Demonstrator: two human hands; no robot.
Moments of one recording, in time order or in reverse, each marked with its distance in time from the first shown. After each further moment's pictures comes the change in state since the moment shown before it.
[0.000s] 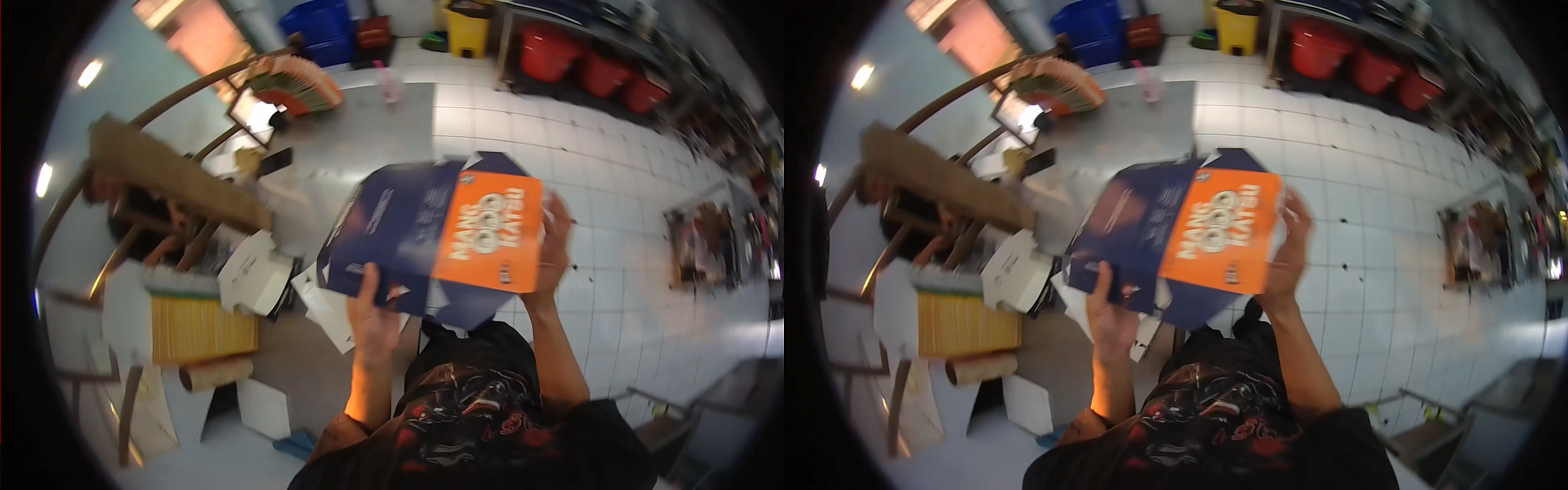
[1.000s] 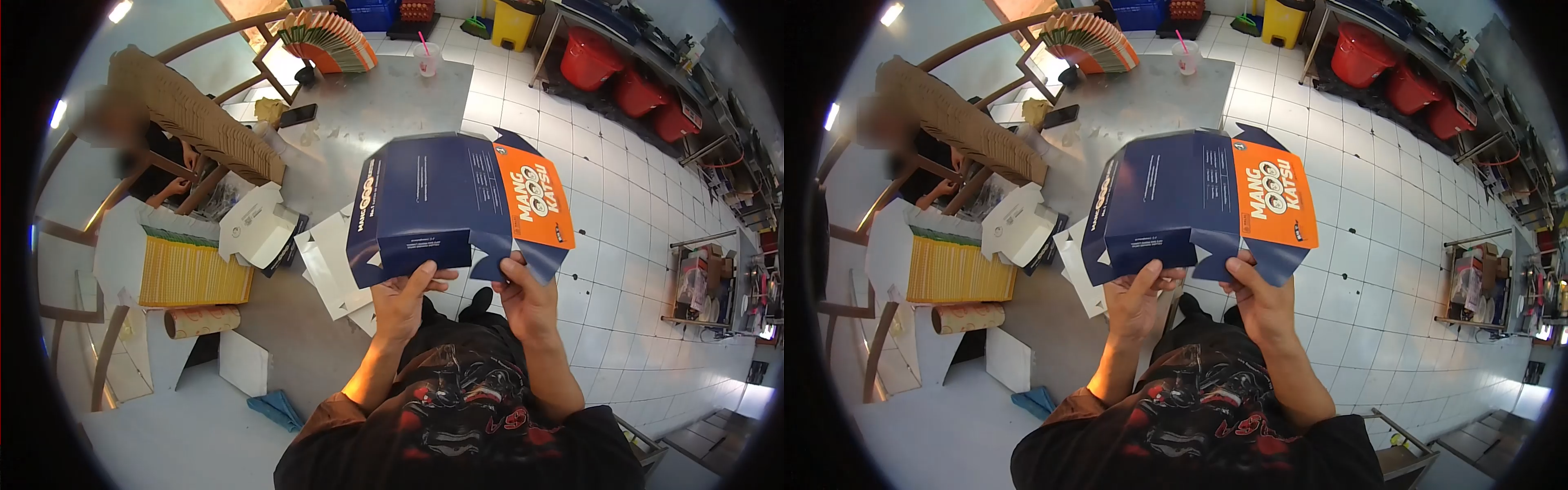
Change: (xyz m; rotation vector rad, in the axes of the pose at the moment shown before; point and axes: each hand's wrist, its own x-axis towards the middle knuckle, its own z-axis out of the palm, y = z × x) left_hand -0.023 -0.023 -0.017 0.176 -0.245 0.103; right_hand -0.027 -0.071 0.007 0.767 -0.025 1.063
